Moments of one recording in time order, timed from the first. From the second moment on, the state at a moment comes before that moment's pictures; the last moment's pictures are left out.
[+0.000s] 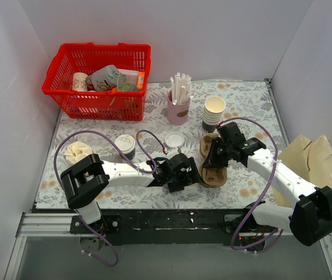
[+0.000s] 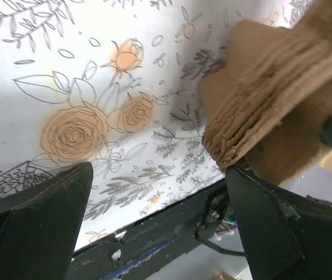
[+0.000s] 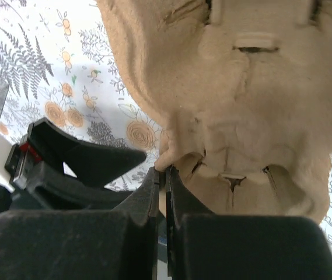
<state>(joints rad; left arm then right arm) -1.13 1.67 0.91 -0.10 -0.05 -1.32 0.51 1.16 0.81 -0.67 -0.22 0.68</state>
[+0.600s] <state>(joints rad) -1.12 1.68 0.95 -0.21 -0.15 -1.30 0.51 1.22 1.00 -0.85 -0.25 0.59</state>
